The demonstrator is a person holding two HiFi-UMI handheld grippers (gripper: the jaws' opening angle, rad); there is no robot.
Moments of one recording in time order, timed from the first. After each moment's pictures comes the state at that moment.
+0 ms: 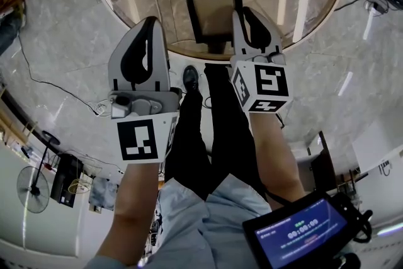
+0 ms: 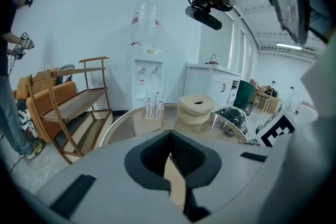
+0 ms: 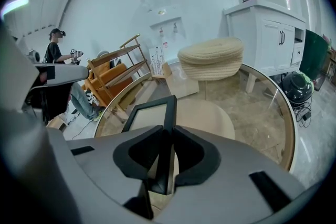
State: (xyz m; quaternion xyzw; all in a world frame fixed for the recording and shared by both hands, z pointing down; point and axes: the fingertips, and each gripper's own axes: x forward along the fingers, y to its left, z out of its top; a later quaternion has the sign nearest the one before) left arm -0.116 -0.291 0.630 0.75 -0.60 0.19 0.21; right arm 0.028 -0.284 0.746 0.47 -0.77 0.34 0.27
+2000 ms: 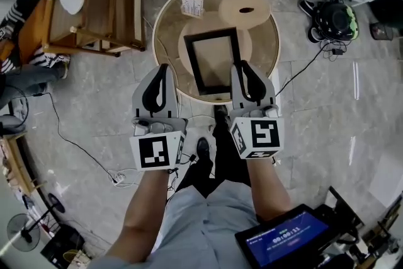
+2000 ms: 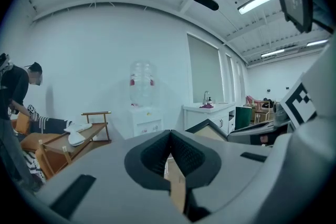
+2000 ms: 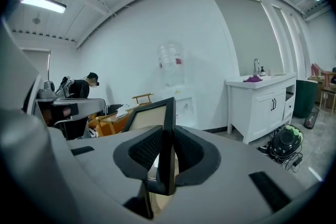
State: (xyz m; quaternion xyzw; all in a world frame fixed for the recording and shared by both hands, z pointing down) left arm -0.132 -0.257 0.320 0.78 -0.61 0.09 0.04; right arm 0.018 -0.267 0.369 0.54 -0.82 0.17 0.10
